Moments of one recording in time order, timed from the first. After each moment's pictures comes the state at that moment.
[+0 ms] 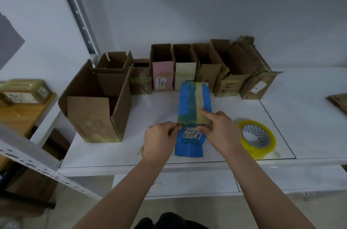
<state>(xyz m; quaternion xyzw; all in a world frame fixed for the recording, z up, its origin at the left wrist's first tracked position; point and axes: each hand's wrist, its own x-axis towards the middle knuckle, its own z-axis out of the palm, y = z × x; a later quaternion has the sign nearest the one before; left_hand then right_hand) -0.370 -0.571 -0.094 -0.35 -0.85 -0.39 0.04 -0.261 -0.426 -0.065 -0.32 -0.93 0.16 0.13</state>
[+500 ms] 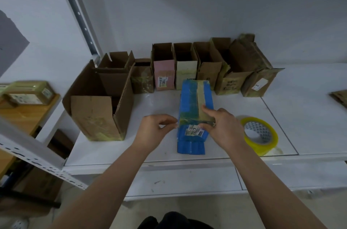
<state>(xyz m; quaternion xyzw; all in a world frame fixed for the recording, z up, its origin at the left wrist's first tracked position) -0.402 -0.586 -0.083 -0.41 -0.79 -0.44 -0.09 -0.260 -0.422 -0.065 -0.32 -0.93 0.17 0.12</state>
